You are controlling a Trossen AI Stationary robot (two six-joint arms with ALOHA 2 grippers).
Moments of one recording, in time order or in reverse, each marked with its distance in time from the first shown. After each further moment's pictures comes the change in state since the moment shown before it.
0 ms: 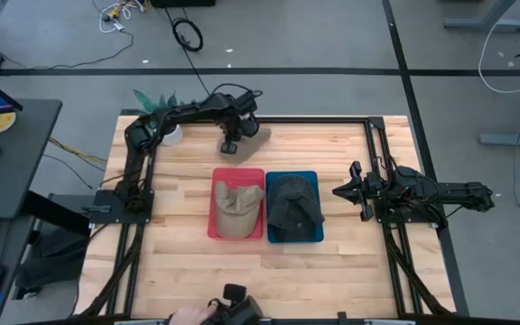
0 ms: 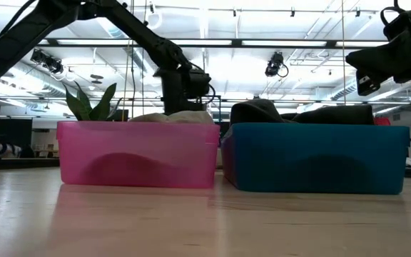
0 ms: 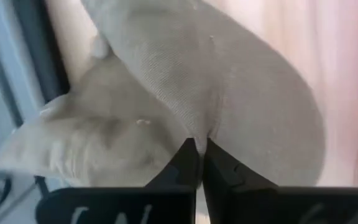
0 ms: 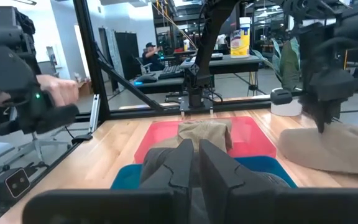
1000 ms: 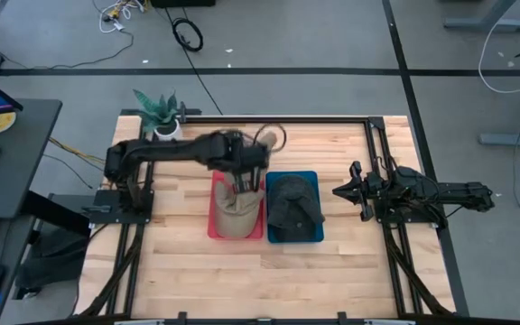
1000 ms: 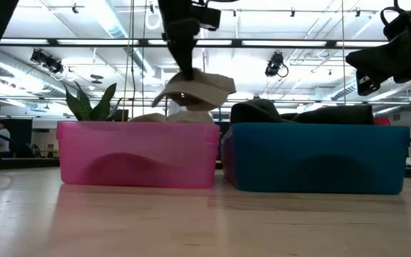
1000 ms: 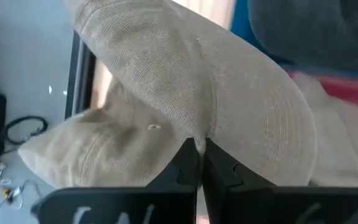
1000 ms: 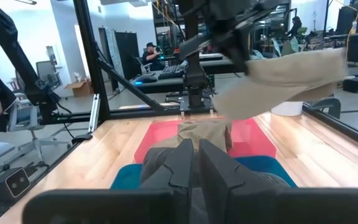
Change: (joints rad) left arm -0.545 -0.248 0.141 -0.308 -0.363 -0.833; right arm 0.000 0.000 0.000 0.000 0.000 0.000
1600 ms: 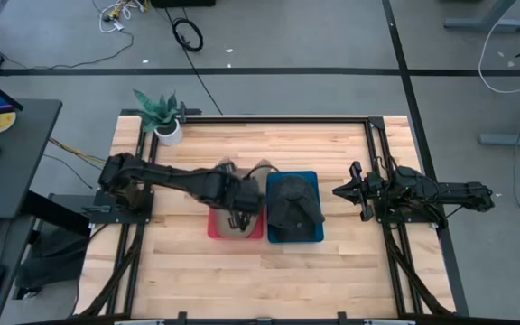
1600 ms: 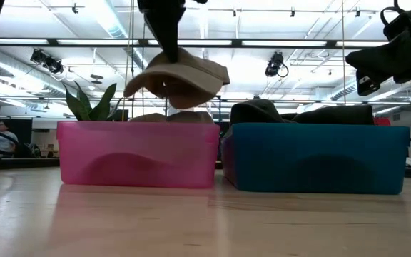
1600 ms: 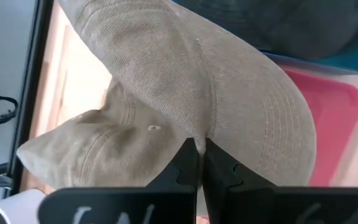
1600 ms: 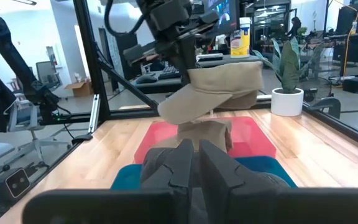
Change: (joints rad) left arm -0.270 -0.001 -0.006 -0.107 -0.017 -0.381; right arm 0.000 0.000 0.000 0.000 0.000 0.000
